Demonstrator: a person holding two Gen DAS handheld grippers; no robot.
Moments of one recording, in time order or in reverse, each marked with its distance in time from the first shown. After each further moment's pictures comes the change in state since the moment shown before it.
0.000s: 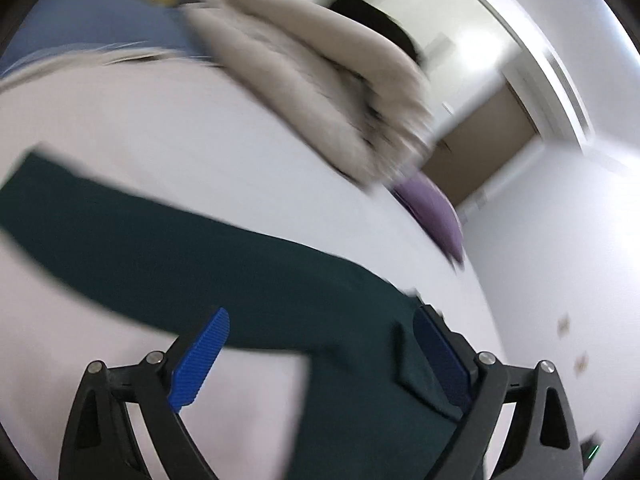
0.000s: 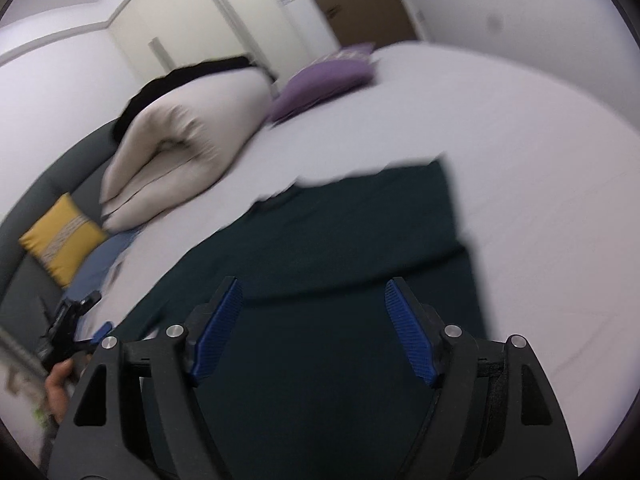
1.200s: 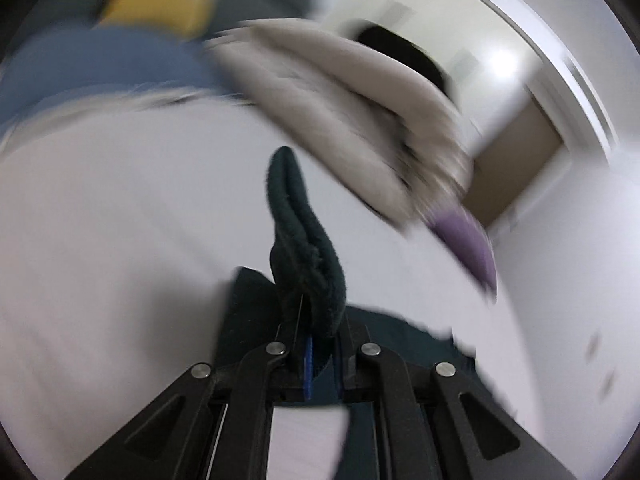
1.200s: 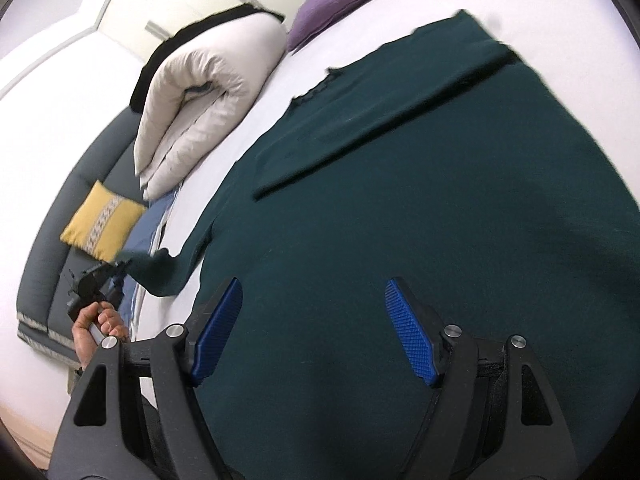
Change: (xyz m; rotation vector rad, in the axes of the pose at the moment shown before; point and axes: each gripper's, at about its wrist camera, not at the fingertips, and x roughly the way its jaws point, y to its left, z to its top) left arm 0.013 -0.051 0.038 0.171 -0.056 0.116; right arm 0.031 0.021 -0.115 0.187 0.172 0.134
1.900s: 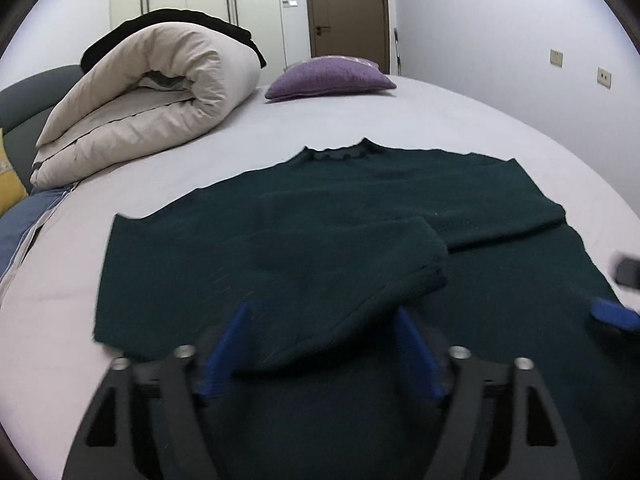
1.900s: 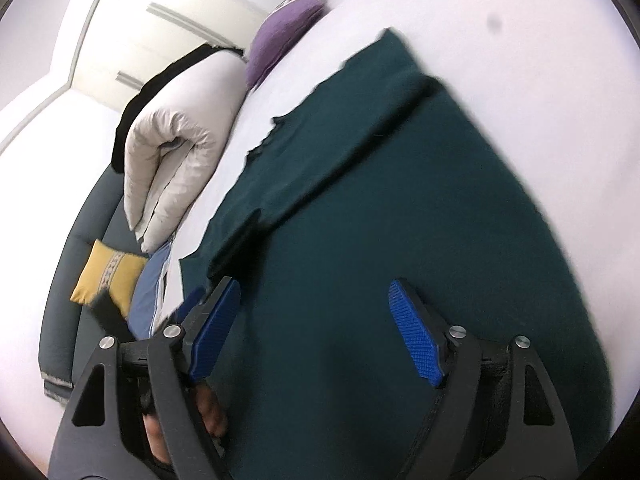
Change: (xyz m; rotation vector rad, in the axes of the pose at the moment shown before) left arm 0.059 -0.191 -0.198 0.765 0.174 -0.004; right arm 0.005 -0.054 0.062 0.152 -0.043 0.022
